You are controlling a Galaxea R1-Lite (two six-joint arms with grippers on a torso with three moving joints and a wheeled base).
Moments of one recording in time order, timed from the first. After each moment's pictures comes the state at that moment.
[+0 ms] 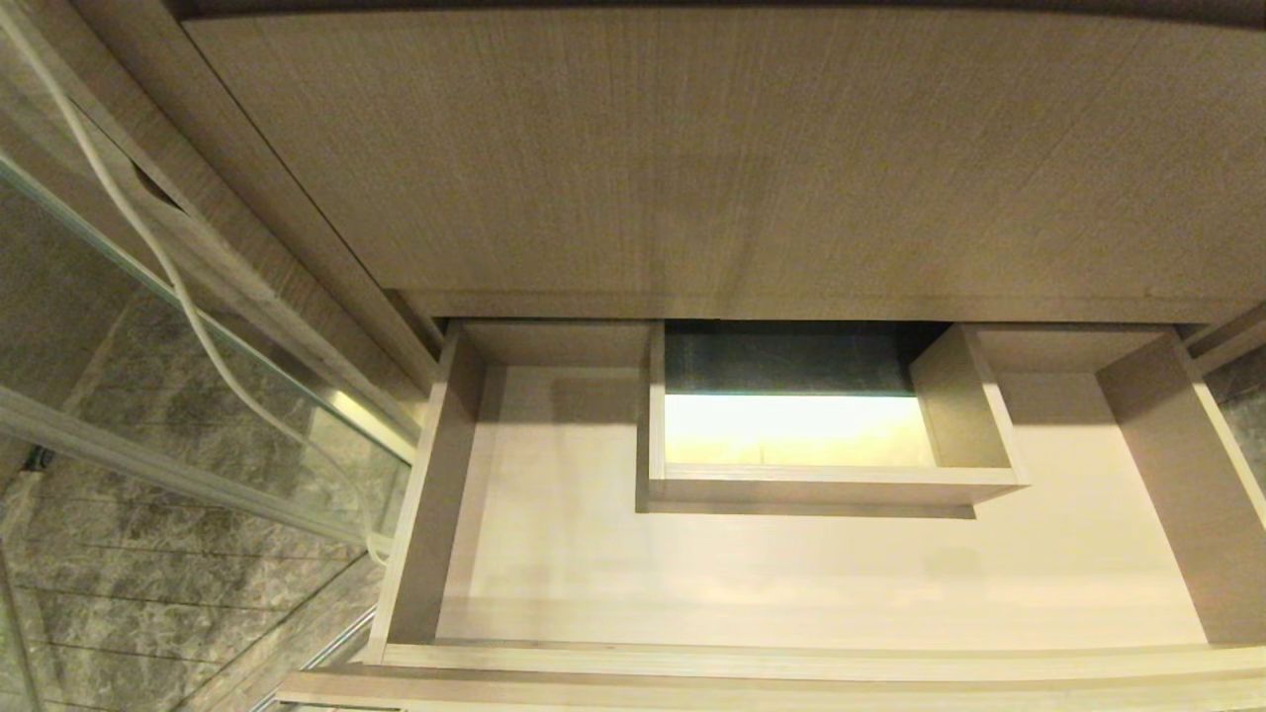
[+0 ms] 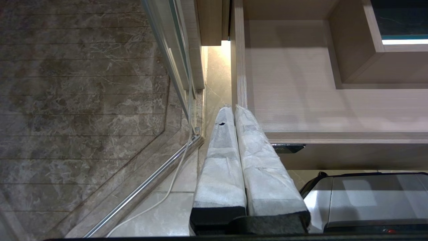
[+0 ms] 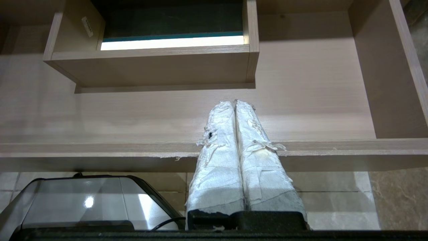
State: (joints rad) left arm 0.00 0.00 0.00 0.00 0.00 0.00; right arm 0.00 0.00 0.00 -0.01 0.00 0.04
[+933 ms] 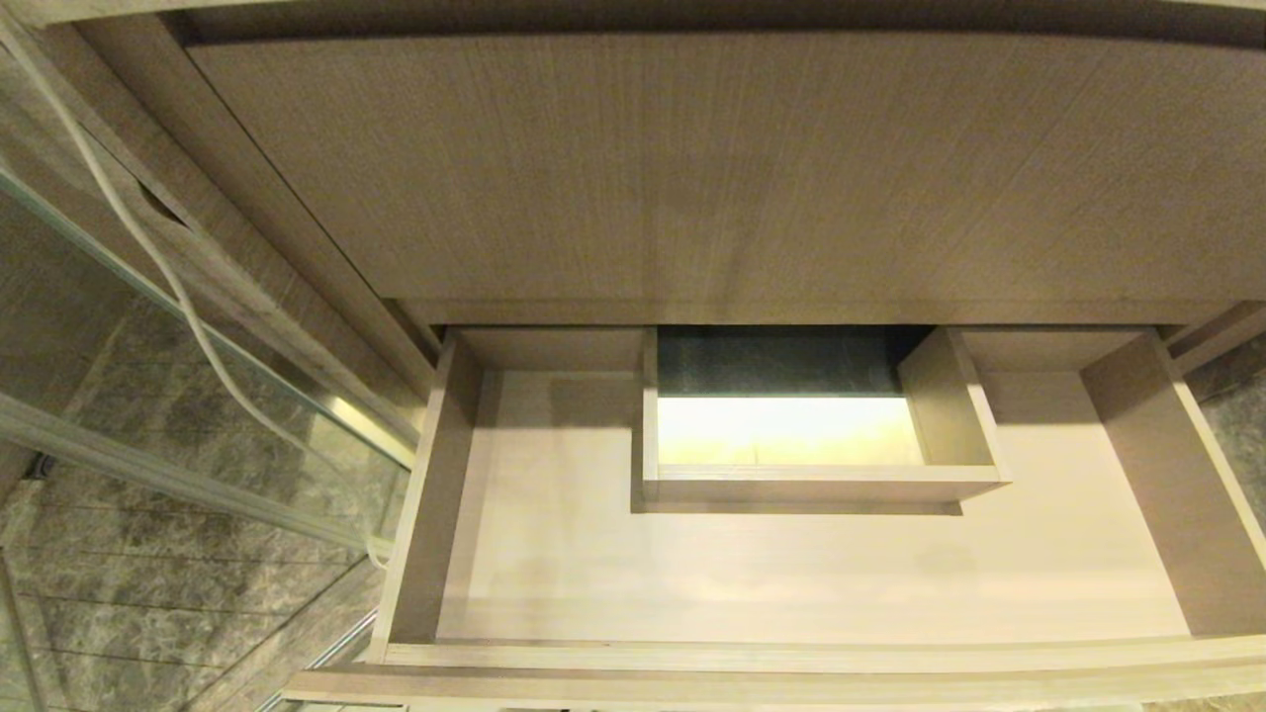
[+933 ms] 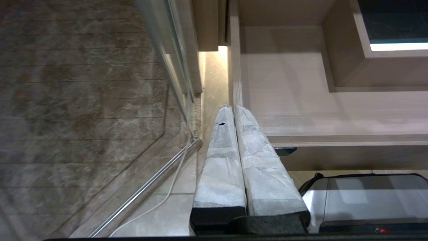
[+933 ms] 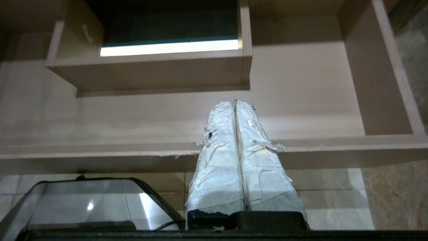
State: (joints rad) left arm 0.00 0.00 0.00 0.00 0.00 0.00; right arm 0.00 0.00 0.00 -0.01 0.00 0.03
